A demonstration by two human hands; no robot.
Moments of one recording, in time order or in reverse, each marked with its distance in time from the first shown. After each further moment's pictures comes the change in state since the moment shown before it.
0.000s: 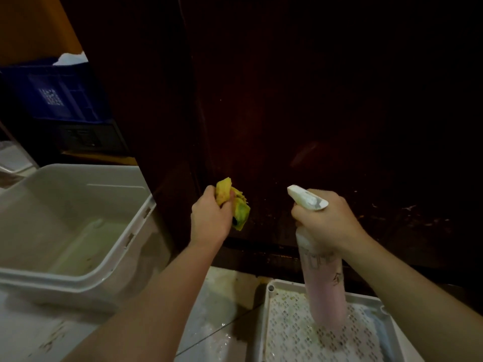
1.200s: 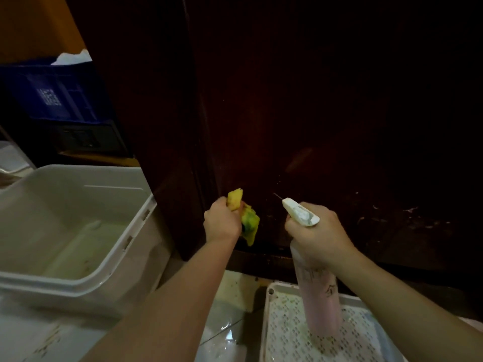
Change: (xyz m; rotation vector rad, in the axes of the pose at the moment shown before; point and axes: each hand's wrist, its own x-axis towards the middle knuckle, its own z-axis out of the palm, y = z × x) left_hand 0.004 0.011 0.022 0.008 -0.101 -0.242; right_hand -0.011 0.005 0.019 0.018 -0.034 0.027
